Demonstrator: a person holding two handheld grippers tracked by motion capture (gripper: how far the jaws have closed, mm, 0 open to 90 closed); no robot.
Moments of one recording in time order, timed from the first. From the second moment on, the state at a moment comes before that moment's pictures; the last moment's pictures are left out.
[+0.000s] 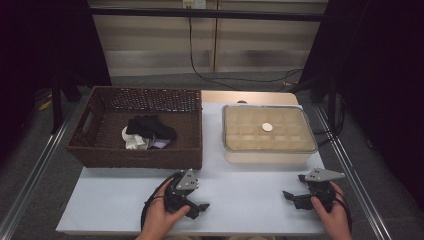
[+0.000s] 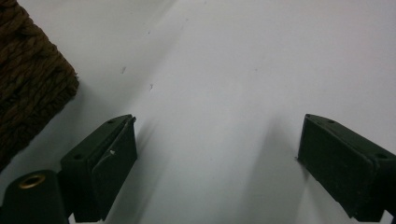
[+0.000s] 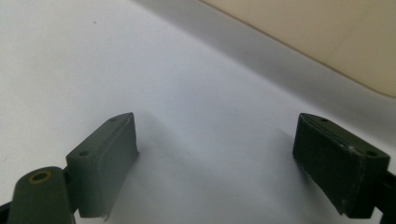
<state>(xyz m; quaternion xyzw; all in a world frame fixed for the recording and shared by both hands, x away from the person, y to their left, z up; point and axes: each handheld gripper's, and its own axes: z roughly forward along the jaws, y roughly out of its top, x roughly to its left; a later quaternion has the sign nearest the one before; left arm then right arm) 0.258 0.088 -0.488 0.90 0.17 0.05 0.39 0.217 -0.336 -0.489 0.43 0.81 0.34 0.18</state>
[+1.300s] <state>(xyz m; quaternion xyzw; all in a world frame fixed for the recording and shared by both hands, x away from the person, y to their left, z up) 0.254 0.056 -0.460 0.90 0.18 0.03 0.39 0.213 -0.346 -0.470 0.44 0.81 0.34 0.19</state>
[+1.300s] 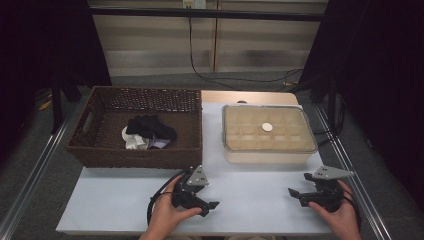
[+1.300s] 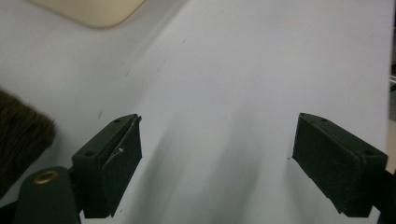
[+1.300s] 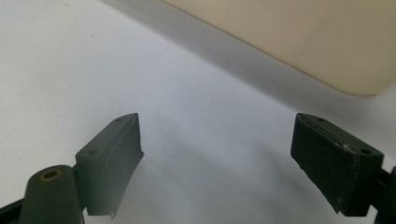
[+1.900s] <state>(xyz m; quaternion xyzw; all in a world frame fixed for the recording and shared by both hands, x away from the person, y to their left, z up) 0.282 0.021 -0.410 0.91 0.16 0.02 0.38 0.224 -0.351 -0.435 0.45 0.80 0.35 0.19</state>
